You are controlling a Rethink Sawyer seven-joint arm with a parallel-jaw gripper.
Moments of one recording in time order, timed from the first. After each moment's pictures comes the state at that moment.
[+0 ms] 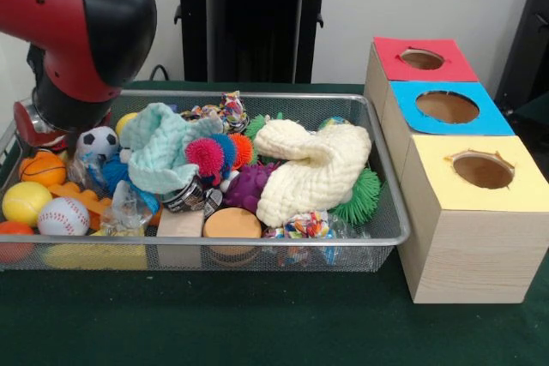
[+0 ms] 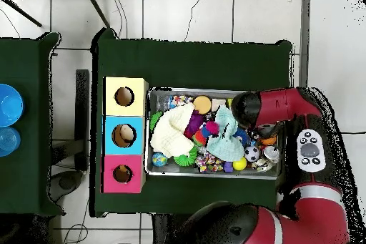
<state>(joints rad) -0.49 -0.34 0.09 1.12 -0.80 1.13 1.04</state>
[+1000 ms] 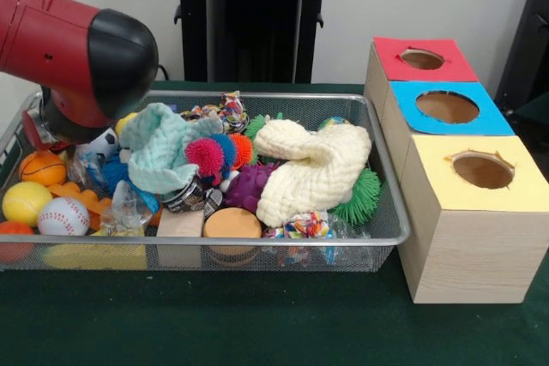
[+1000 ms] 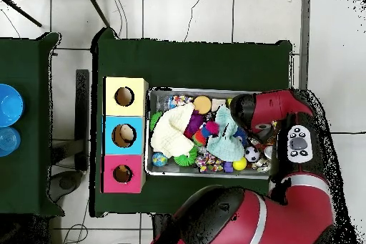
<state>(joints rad) -0.46 -0.24 0.03 1.04 -0.80 1.25 1.04</state>
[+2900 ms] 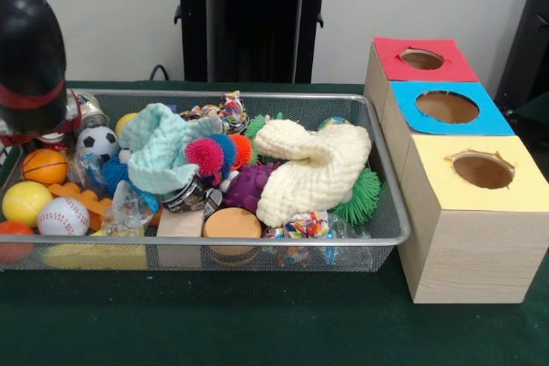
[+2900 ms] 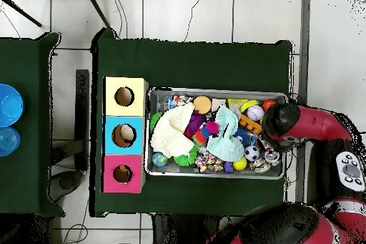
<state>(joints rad) -0.68 -0.29 0.11 1.14 -0.57 1.11 1.04</state>
